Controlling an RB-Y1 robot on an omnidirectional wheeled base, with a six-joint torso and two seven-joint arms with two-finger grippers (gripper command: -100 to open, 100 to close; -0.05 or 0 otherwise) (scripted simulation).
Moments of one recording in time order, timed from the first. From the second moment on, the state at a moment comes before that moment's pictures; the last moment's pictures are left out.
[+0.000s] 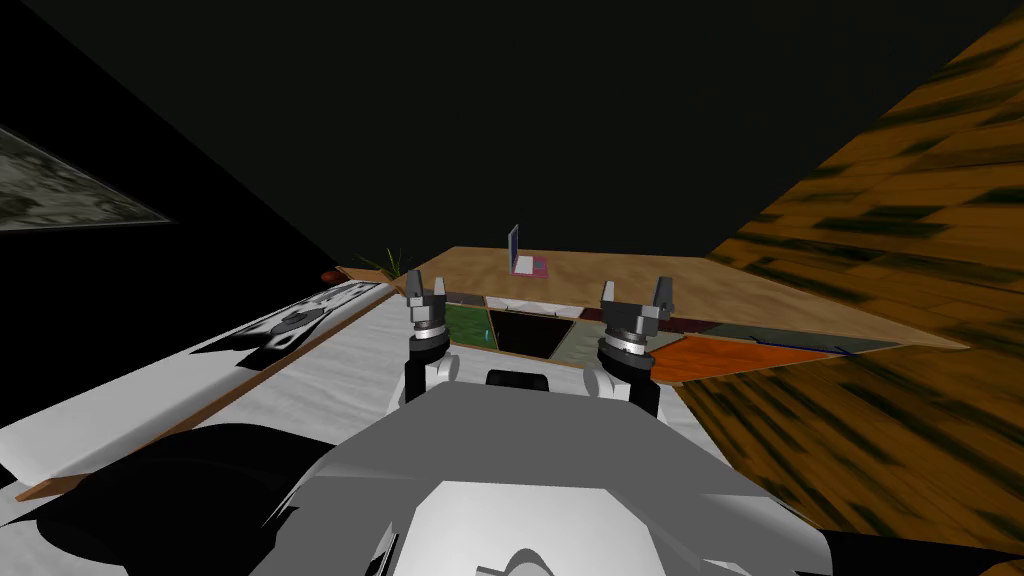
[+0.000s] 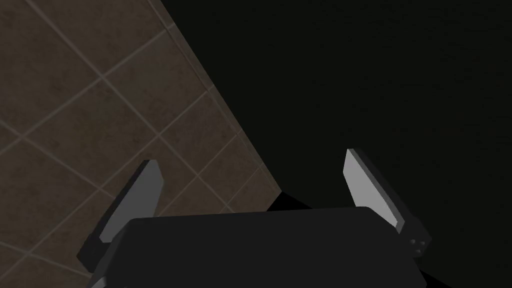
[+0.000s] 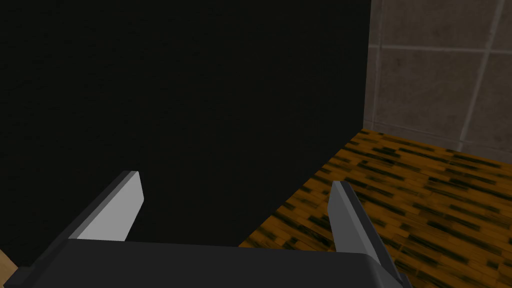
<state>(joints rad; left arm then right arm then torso) 0.53 -0.01 -0.02 -2.30 0.00 -0.62 -0.17 0.53 0.02 0.07 -2.32 -0.03 -0.58 -0.17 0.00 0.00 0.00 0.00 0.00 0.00</state>
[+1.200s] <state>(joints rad) 0.53 -0.01 -0.02 -2.30 0.00 -0.62 -0.17 0.52 -0.04 0.06 -2.31 -0.01 -0.59 -0.18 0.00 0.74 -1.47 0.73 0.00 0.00</state>
